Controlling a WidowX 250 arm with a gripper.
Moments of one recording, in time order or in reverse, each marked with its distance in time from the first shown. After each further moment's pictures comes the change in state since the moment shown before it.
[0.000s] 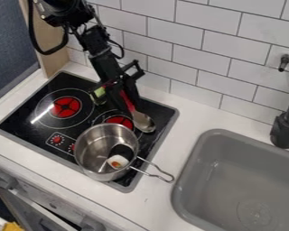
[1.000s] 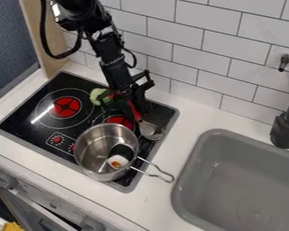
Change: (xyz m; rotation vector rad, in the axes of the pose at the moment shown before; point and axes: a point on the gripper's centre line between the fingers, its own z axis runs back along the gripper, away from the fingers) arm -0.011 -0.002 -0.010 0.062 -0.099 -0.012
